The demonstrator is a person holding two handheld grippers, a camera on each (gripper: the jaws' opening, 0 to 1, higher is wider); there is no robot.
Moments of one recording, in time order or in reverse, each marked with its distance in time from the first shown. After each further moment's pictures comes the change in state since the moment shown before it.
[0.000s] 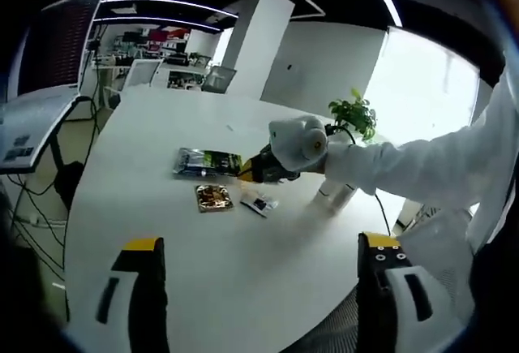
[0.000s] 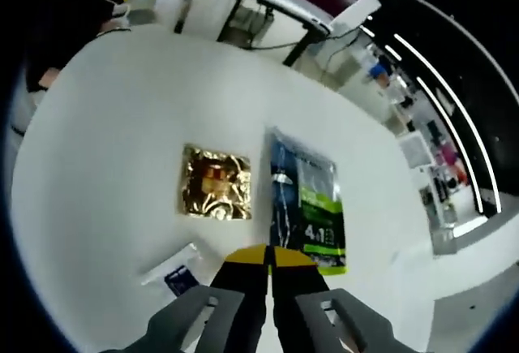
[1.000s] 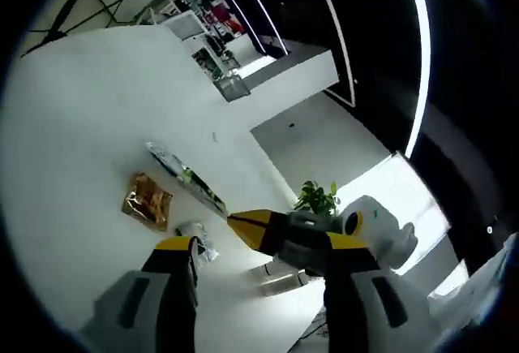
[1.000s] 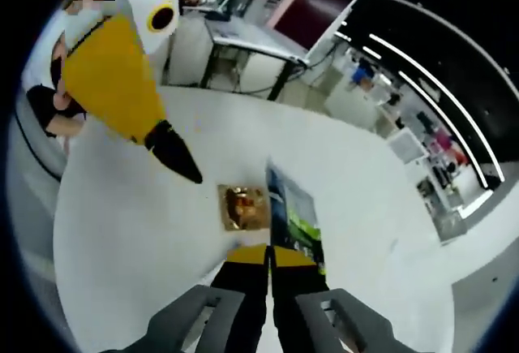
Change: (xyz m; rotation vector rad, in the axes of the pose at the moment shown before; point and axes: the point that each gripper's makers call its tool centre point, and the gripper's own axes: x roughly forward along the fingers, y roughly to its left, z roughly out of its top) left arm 0.107 0.010 0.039 -0.675 -0.186 -0.246; right arm -0.065 0.013 0.020 0.152 -0.117 0.001
